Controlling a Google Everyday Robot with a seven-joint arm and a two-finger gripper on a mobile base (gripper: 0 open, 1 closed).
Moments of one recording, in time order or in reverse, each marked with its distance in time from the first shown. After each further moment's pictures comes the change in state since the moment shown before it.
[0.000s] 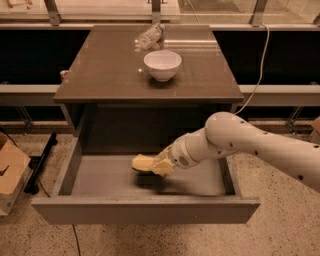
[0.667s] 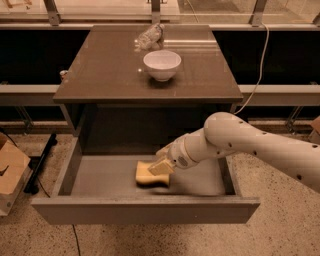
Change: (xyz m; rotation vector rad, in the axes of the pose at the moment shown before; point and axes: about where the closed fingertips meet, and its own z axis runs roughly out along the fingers) arm 0.001 0.001 0.003 -0.004 0.002 -0.001
